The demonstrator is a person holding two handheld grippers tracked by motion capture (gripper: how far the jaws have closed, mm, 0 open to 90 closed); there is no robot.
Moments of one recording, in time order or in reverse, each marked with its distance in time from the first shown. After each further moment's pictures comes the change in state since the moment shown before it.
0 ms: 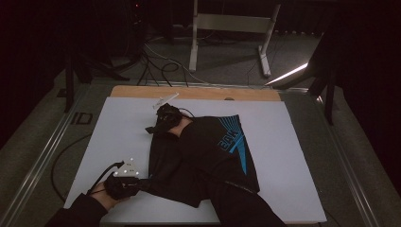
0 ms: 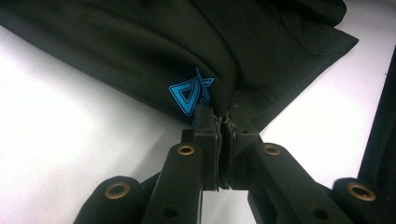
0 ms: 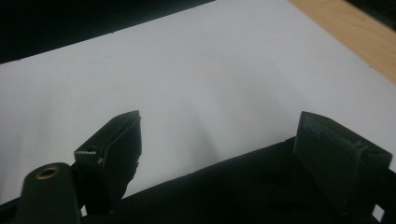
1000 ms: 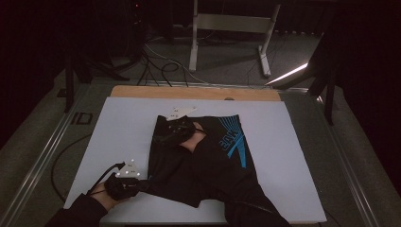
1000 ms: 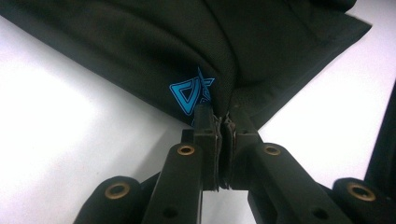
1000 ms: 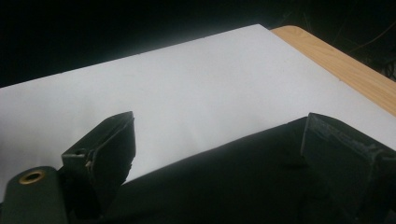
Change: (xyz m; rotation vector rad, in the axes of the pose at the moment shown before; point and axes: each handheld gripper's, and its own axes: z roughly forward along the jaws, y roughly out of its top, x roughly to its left) left arm 0.000 -0.001 0.003 0.037 0.012 0.003; right arm 0.048 -0.030 -0.058 -0.172 -0.085 -0.014
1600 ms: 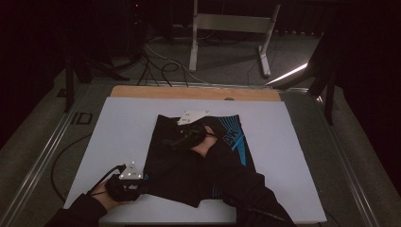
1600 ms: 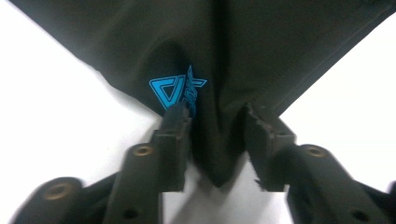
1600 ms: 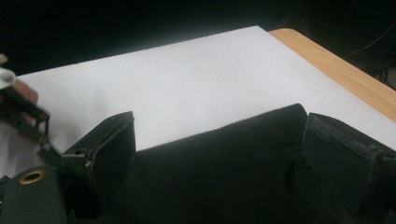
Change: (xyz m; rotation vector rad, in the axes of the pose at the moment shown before) left arm 0.003 -0.010 0.012 0.074 0.051 0.006; right arm 0.004 -0.010 -0.038 -0.016 0.003 -0.024
